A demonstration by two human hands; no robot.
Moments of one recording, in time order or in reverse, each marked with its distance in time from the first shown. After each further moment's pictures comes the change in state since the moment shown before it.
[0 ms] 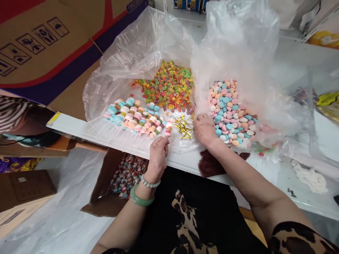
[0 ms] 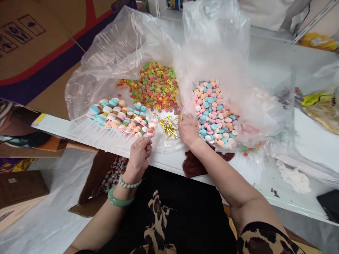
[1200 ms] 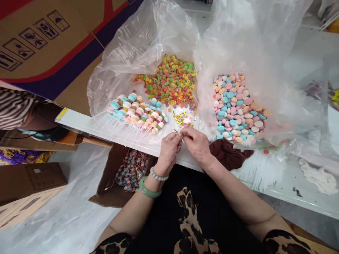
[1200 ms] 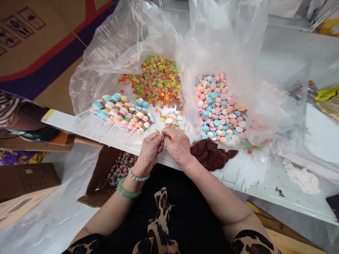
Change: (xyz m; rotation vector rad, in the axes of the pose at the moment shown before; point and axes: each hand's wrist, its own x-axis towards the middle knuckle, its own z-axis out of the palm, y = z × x) left_hand -0.010 -0.009 0.025 -0.036 -0.231 -0.019; right_hand -0.059 -0.065 -0.012 0.950 0.156 0.145
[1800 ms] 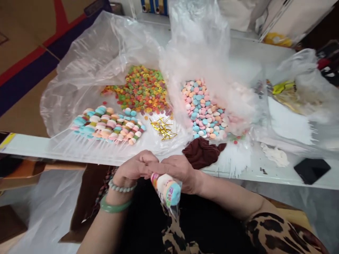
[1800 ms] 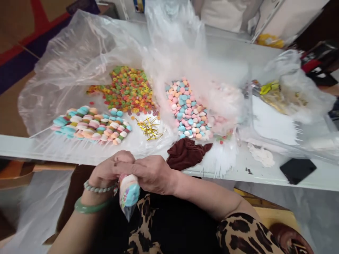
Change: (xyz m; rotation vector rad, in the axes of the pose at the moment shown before) left_hand -0.010 0.049 -0.047 0.413 -0.744 -0.293; right_hand -0.052 -0.028 -0.025 0.242 -0.271 -0.423
